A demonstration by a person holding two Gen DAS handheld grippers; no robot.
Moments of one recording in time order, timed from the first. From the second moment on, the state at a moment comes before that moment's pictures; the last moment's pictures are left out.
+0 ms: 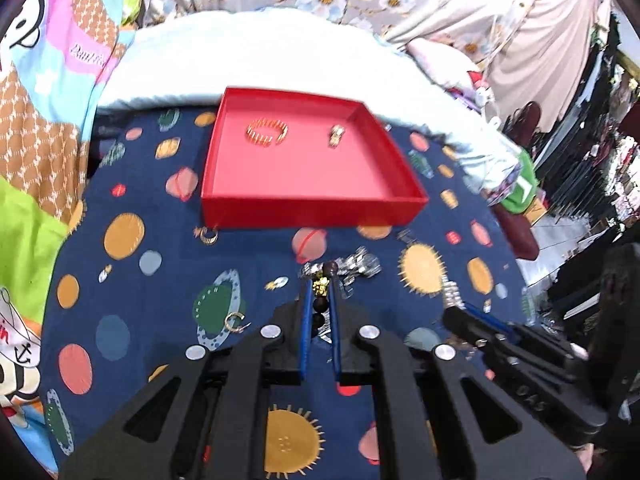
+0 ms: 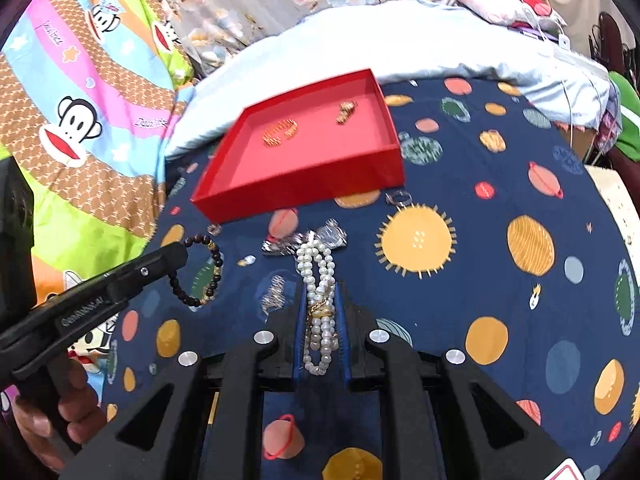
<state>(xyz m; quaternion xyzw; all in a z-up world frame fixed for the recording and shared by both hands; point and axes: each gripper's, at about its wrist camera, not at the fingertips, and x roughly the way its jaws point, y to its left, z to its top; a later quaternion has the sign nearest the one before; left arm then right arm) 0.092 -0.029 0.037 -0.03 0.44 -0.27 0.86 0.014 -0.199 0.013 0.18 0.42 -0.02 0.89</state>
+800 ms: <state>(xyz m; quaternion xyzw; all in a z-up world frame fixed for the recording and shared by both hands) 0.281 -0.086 0.053 0.00 0.40 -0.22 0.89 0.237 -0.251 0.026 0.13 0.41 -0.01 0.90</state>
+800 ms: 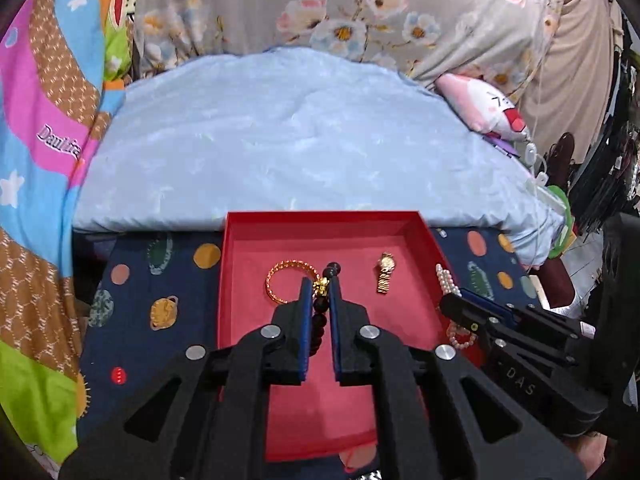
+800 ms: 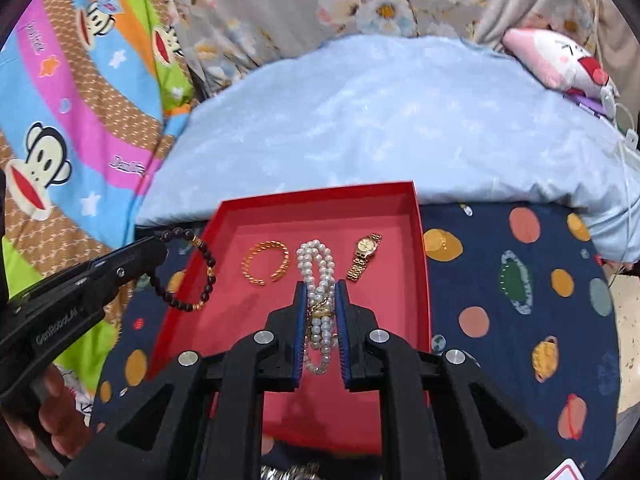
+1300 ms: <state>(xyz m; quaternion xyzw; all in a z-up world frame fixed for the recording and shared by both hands) 0.268 -0.070 0.028 -0.01 0.39 -0.18 0.90 0.209 -0.252 0.032 0.10 0.37 -0.06 0.92</state>
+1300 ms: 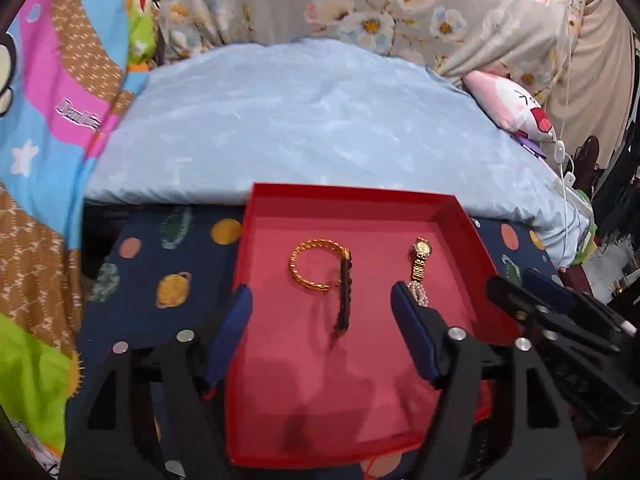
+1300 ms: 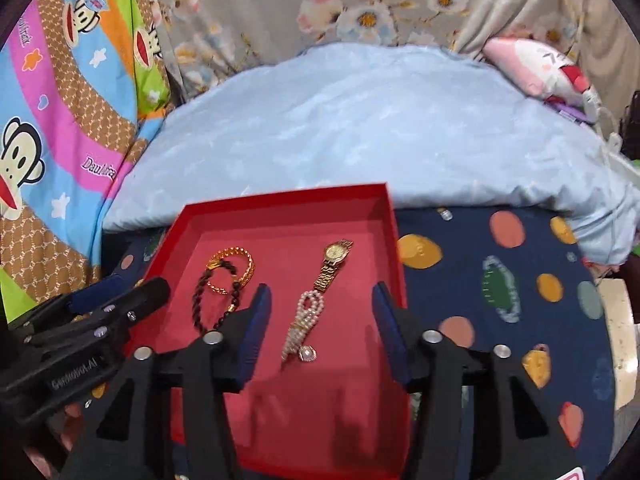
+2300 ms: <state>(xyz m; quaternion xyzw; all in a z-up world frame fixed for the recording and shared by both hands) 0.092 0.020 -0.028 0.02 0.48 -0.13 0.87 0.034 -0.191 -0.025 0.12 0.45 -0.01 0.88</state>
